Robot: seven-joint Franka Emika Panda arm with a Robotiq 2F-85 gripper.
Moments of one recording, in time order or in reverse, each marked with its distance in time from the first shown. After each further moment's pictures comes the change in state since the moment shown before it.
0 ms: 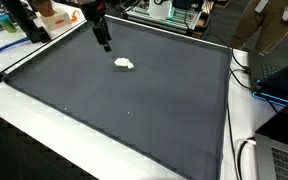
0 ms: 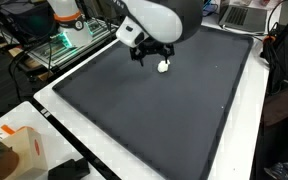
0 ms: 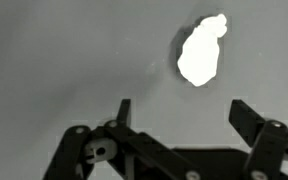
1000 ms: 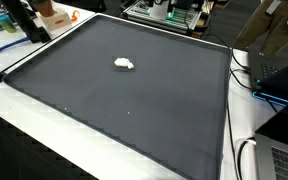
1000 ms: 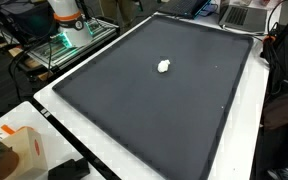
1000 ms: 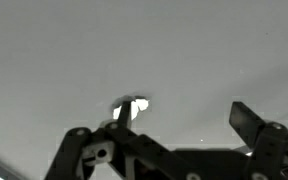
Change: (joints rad) arm -0.266 -0.669 0.619 -0.710 0.000 -0.270 0.109
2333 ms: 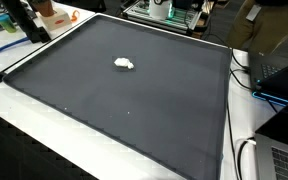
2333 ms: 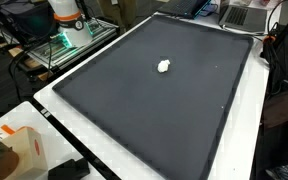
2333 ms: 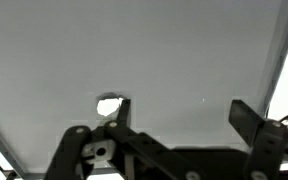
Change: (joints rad) arm -0.214 0.107 0.444 0.015 0.013 0.276 -0.162
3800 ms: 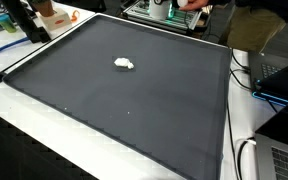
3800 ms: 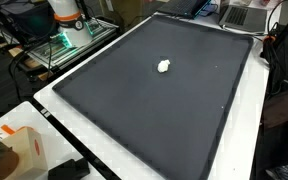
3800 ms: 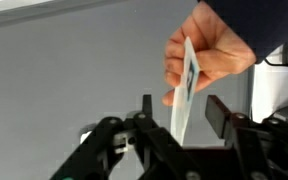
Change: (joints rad) arm 0.153 0.161 -0.111 0.019 -0.006 -0.004 0.148
